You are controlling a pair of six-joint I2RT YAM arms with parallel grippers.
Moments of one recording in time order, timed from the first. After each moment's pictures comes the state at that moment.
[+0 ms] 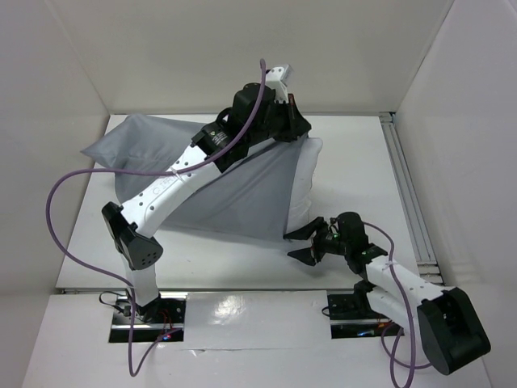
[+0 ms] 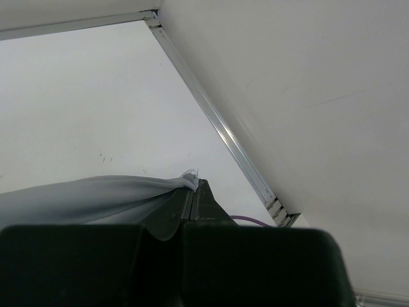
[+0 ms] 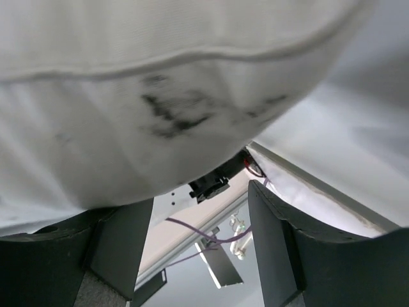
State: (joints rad) left arm -0.81 1.83 2.11 -0.49 0.01 -0.55; right arm 0.37 0.88 0.15 0.14 -0.65 1.62
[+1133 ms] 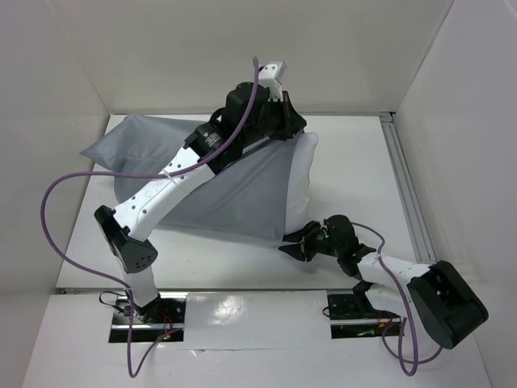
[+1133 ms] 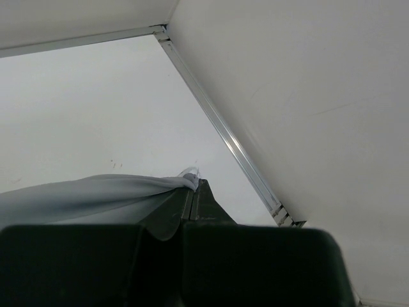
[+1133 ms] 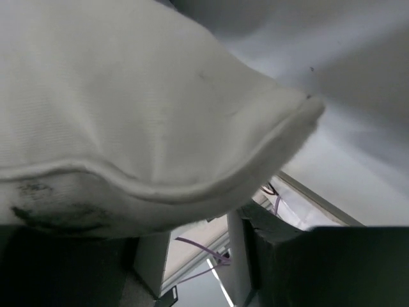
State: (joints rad) left arm -0.81 1.79 2.09 -0.49 -0.03 -0.53; right arm 0.51 1.07 0.12 0.42 -0.48 1.77
